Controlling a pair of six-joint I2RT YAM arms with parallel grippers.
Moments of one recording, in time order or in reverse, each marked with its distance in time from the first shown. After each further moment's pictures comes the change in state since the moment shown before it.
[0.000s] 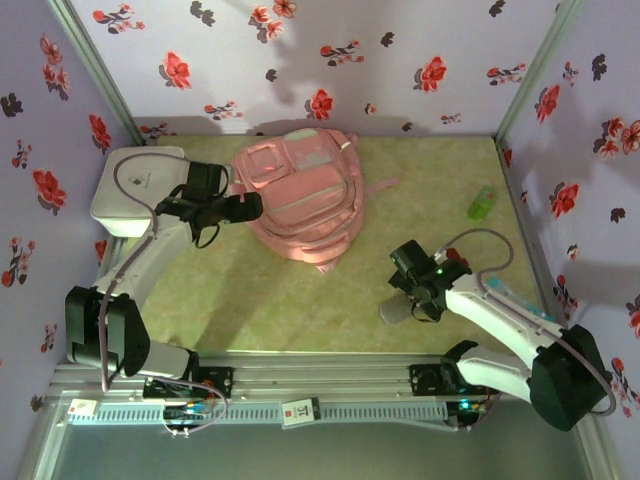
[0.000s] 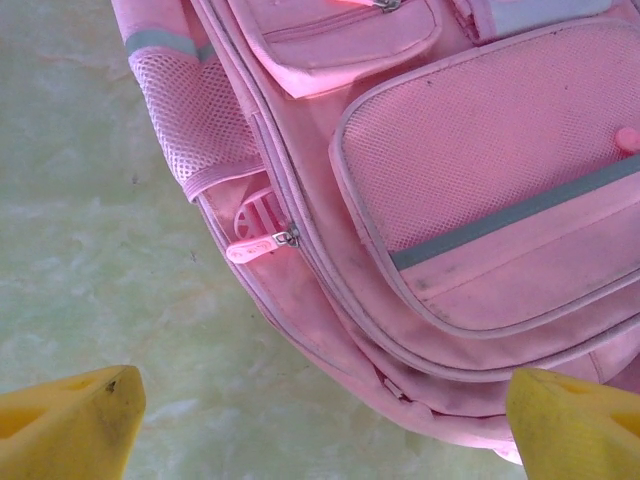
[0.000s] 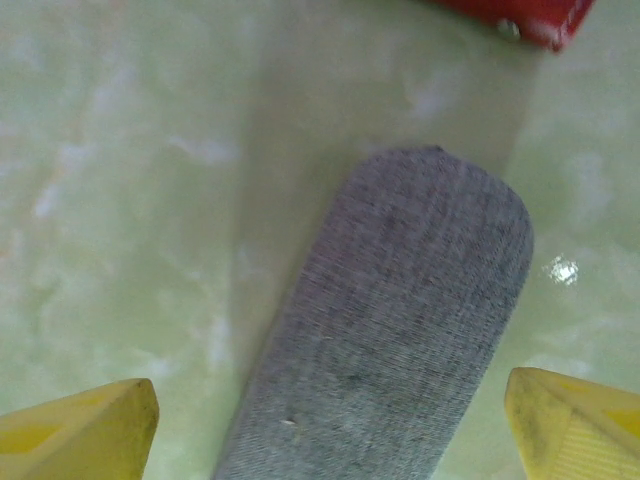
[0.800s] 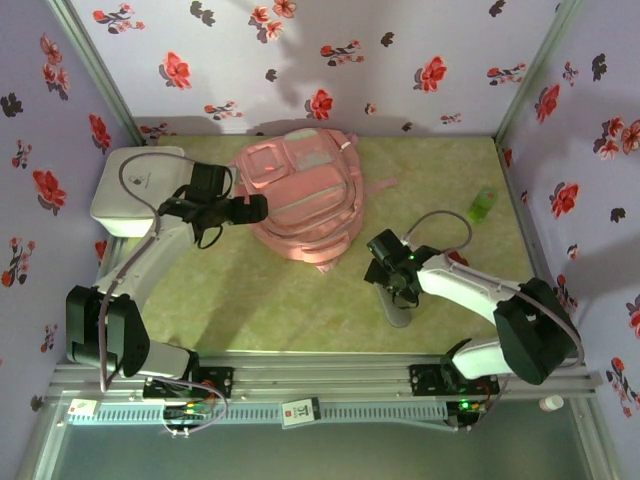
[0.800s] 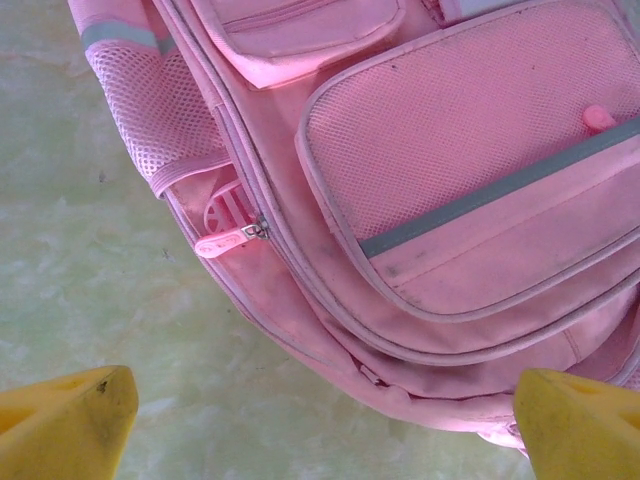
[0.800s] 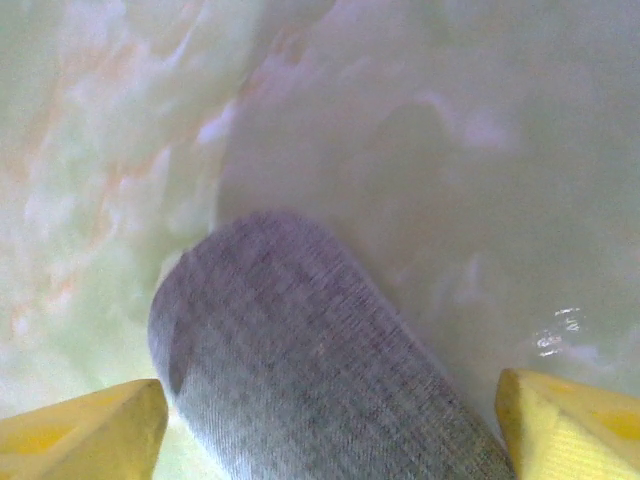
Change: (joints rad) left arm -0.027 0.000 -0.001 0.000 0.019 0.017; right arm 0.051 0.254 0.095 0.210 -0.087 -0.280
